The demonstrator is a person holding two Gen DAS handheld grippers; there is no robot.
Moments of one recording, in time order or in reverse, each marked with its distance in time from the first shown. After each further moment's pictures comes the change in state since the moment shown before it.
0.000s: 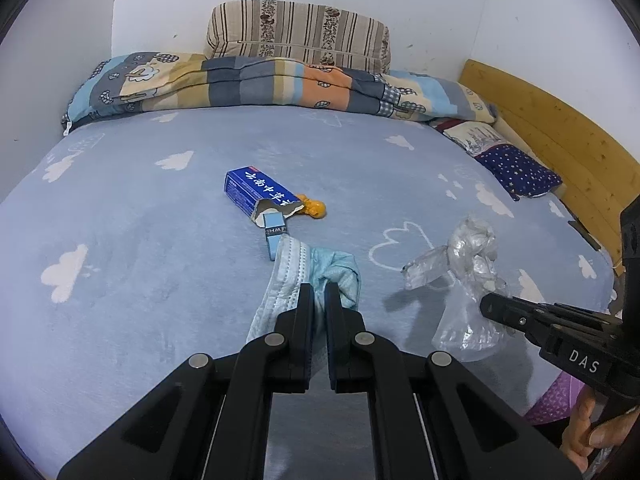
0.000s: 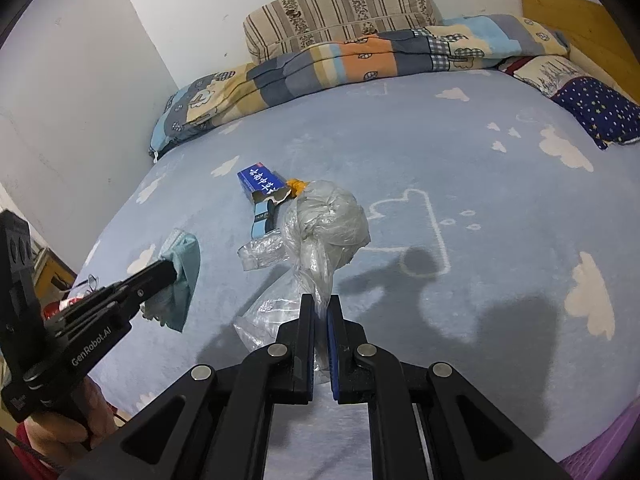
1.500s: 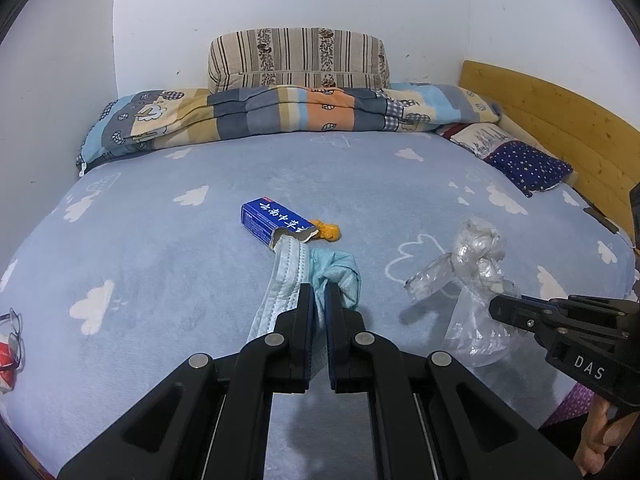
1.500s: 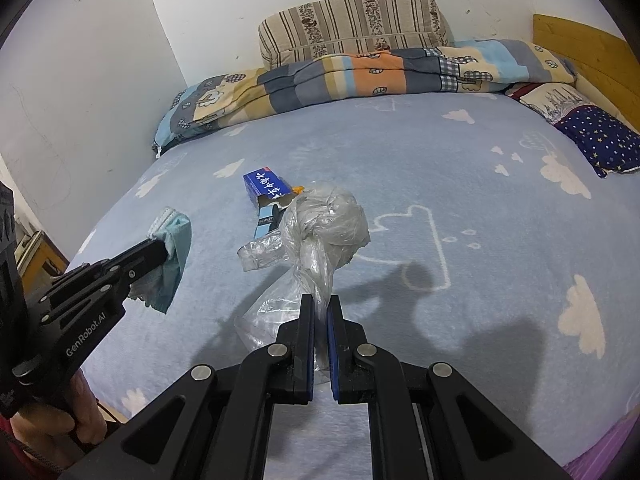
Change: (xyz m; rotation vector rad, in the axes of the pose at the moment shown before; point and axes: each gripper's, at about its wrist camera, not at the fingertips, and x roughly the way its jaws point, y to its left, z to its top) left arm -0.015 -0.009 0.002 0.094 -0.085 0.084; right arm -0.003 0.012 -0.005 -0.073 -0.042 -0.027
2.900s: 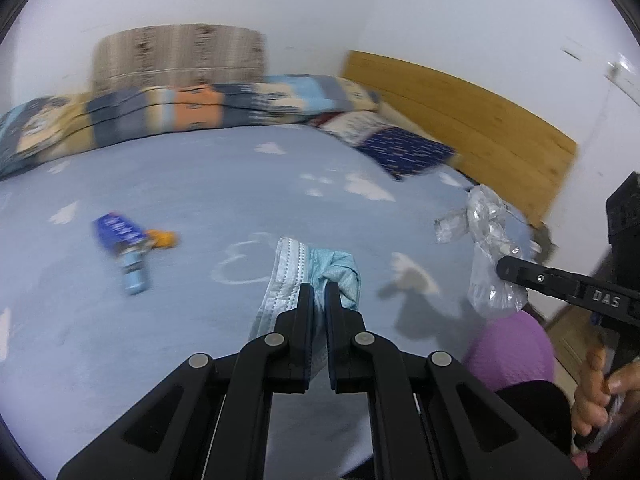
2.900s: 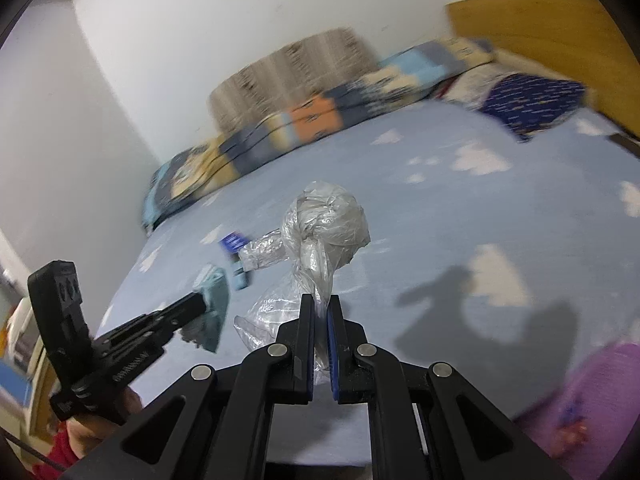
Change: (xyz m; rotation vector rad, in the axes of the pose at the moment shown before) left arm -0.032 -0.119 0.013 0.115 0.050 -0.447; right arm -0.140 -0.081 -0.027 0.265 -0.166 -0.037
